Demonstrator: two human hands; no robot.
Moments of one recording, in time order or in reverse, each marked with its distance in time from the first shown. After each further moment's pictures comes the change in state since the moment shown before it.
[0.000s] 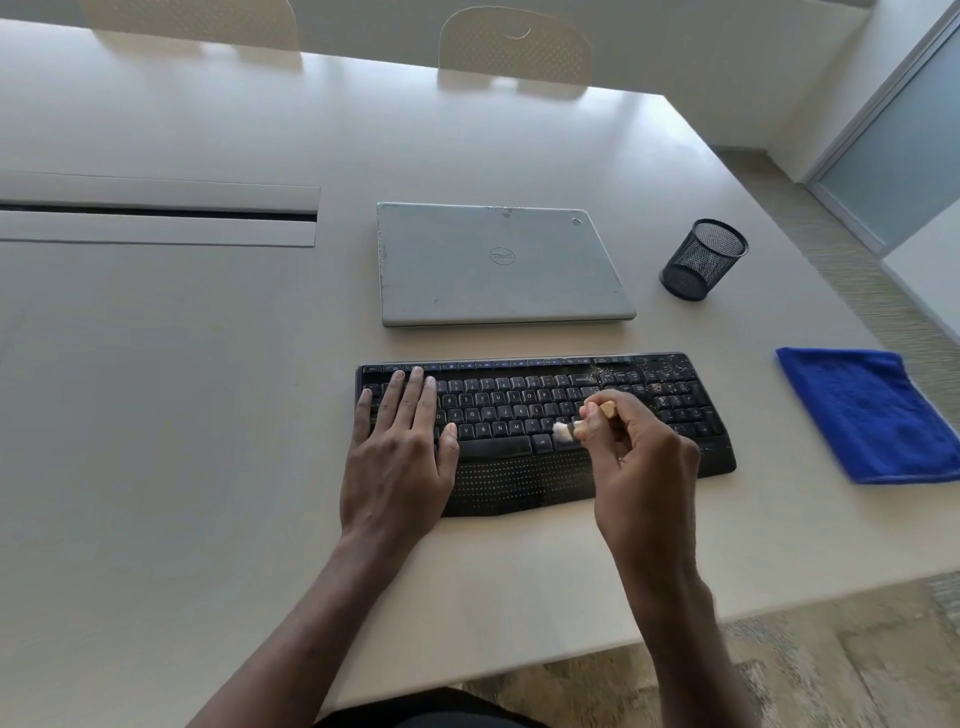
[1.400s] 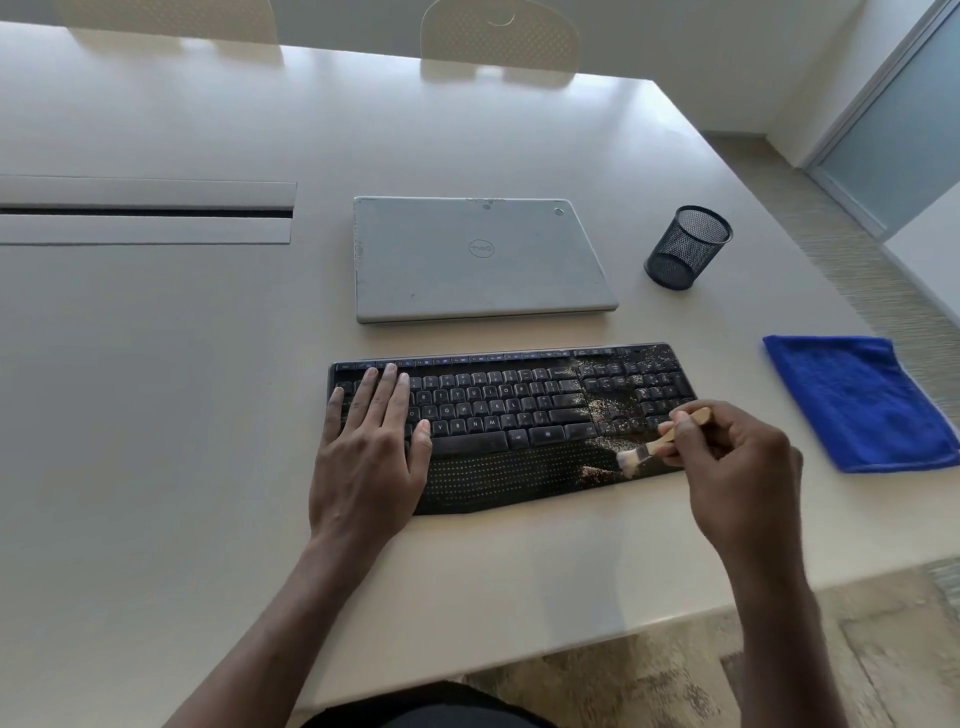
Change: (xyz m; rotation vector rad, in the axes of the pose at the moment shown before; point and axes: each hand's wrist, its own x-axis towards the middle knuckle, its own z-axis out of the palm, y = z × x) left_hand 0.000 0.000 0.002 0.001 0.013 0.000; right_hand 0.020 0.071 -0.067 -0.017 0.033 0.195
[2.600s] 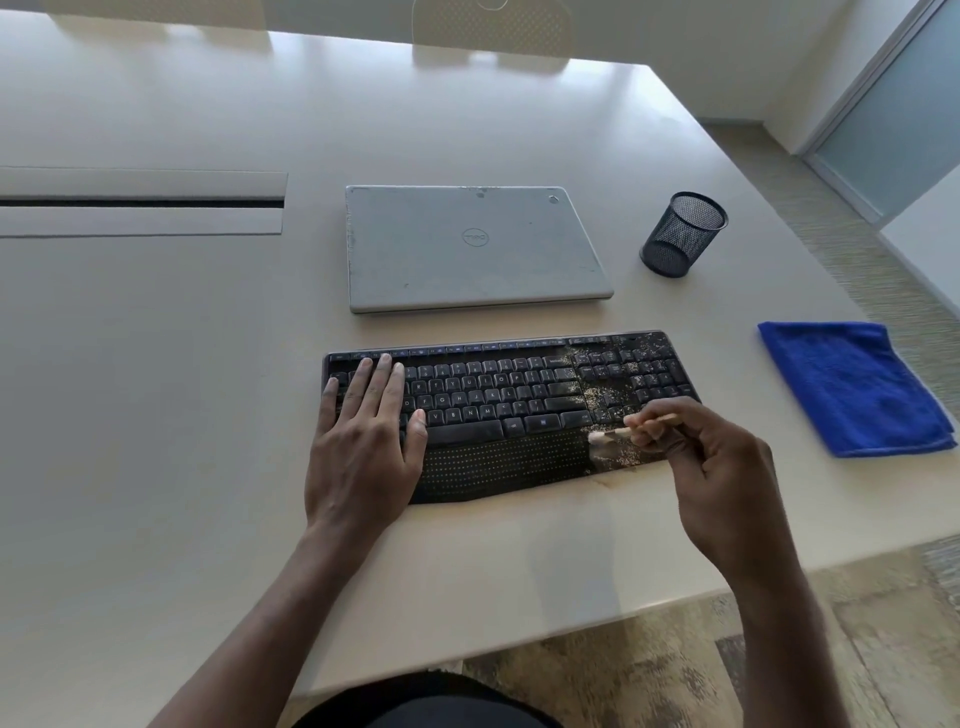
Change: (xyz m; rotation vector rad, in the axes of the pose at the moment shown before) left_hand 0.000 0.001 -0.001 0.000 0.001 0.003; right_hand -0.013 -0.002 -0.008 0.080 -0.230 -0.146
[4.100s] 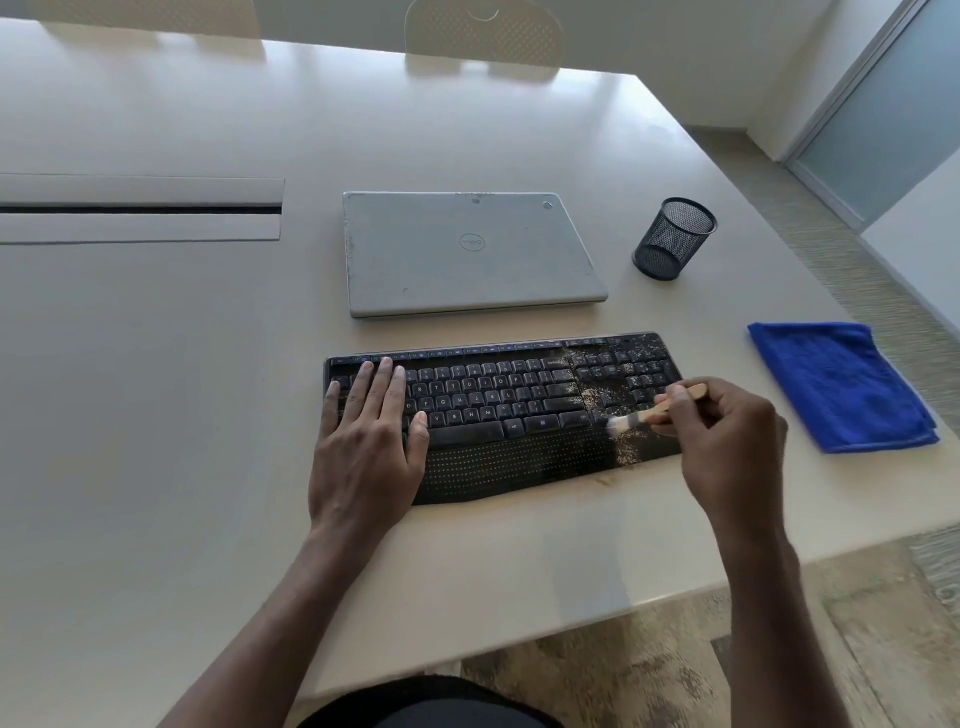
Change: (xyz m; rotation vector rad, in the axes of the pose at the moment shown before) left_hand 0.000 -0.001 0.000 -0.009 -0.015 0.004; right_hand 0.025 0.006 0.006 -0.128 0.260 0.154
